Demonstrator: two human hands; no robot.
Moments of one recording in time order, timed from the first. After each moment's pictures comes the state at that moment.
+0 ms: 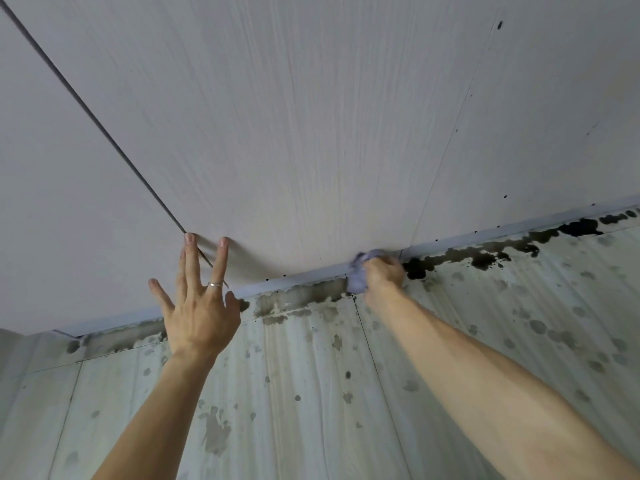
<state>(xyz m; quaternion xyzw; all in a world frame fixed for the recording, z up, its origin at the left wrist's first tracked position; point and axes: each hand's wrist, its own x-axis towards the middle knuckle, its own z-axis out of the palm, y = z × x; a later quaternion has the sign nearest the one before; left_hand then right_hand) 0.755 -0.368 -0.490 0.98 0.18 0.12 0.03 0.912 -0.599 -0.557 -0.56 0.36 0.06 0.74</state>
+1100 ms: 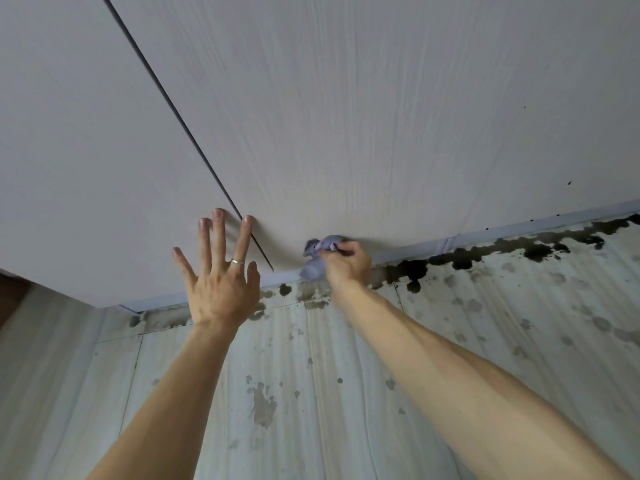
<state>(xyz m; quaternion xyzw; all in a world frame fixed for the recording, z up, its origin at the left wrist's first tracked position) 0.749 -0.323 -0.476 0.97 0.18 0.14 -0.04 0.844 -0.476 -0.503 -0.58 0.26 0.10 0.76</state>
